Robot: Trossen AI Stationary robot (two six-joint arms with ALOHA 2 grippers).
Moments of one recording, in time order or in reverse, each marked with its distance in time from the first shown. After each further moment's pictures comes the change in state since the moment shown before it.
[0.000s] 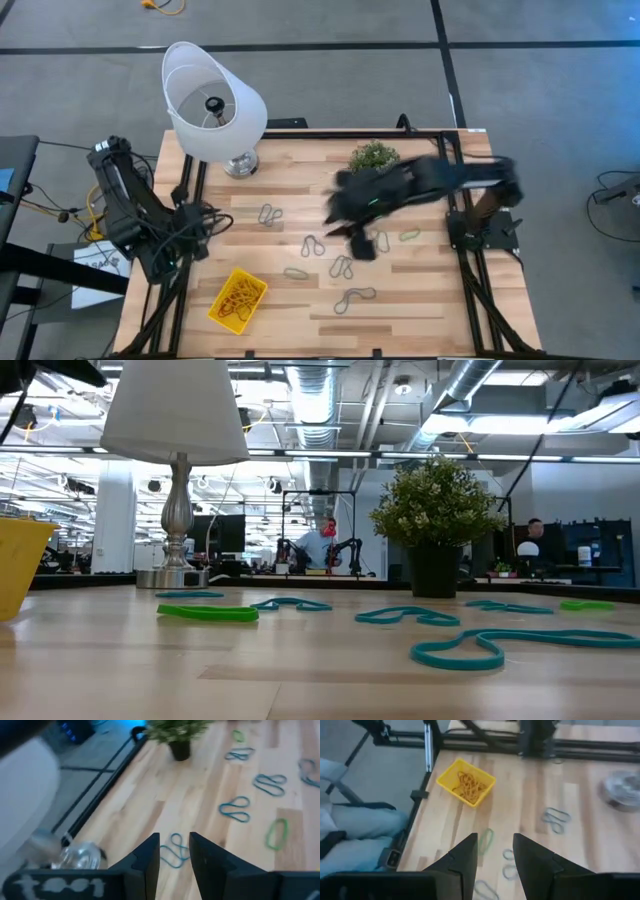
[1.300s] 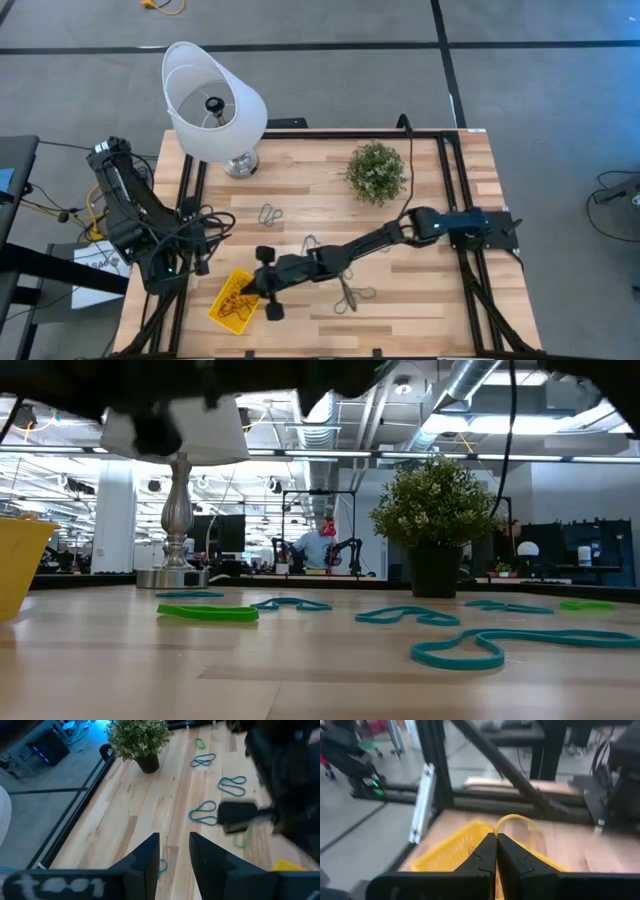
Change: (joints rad) left arm 0.000 0.021 0.002 0.296 0.006 0.353; right arm 0.084 0.702 -0.175 1.397 0.024 -0.011
